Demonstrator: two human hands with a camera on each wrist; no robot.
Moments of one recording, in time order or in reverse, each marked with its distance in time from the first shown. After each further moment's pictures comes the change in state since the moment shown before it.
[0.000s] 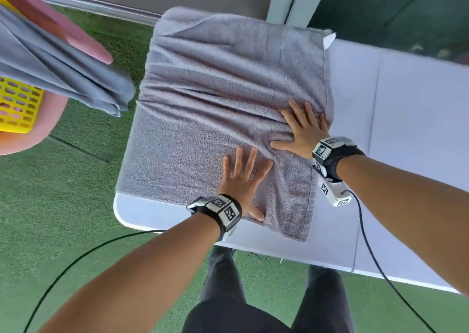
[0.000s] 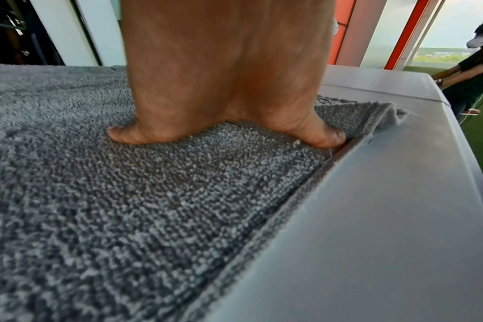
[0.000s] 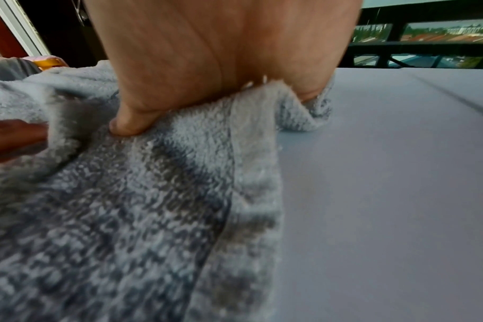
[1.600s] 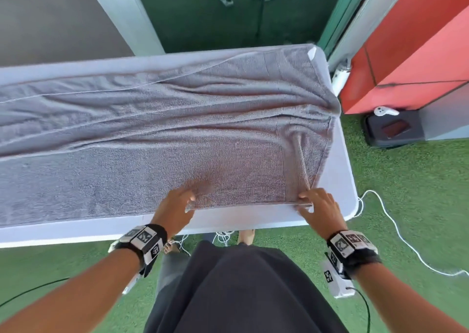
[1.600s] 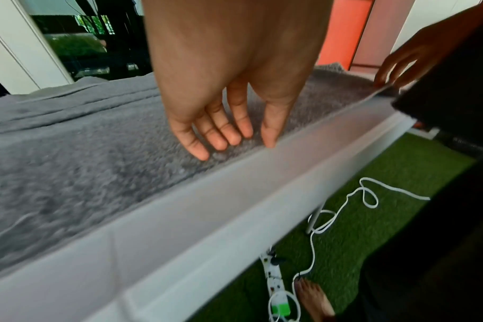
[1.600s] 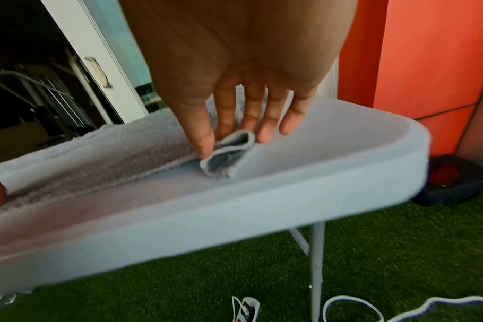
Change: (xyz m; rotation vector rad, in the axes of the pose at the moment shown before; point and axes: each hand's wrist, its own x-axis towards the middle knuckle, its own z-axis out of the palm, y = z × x) left_hand 0.047 0.414 0.031 -0.270 0.187 -0.081; right_hand -0.429 0.468 0.232 0.548 0.415 0.335
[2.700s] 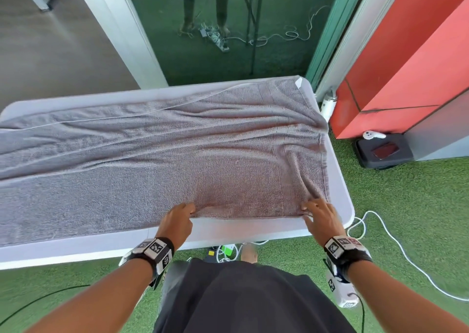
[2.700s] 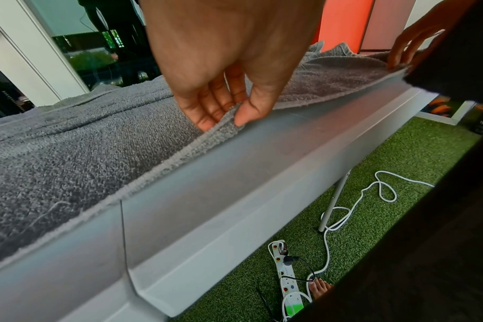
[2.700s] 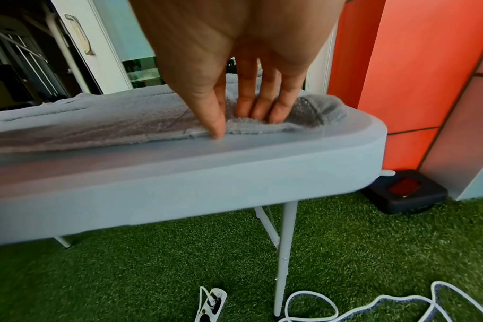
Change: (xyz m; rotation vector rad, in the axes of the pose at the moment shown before) left_hand -0.014 0.007 0.001 -0.012 0.165 -0.027; right_hand -0.006 0.012 0.013 -0.117 0.170 -0.037
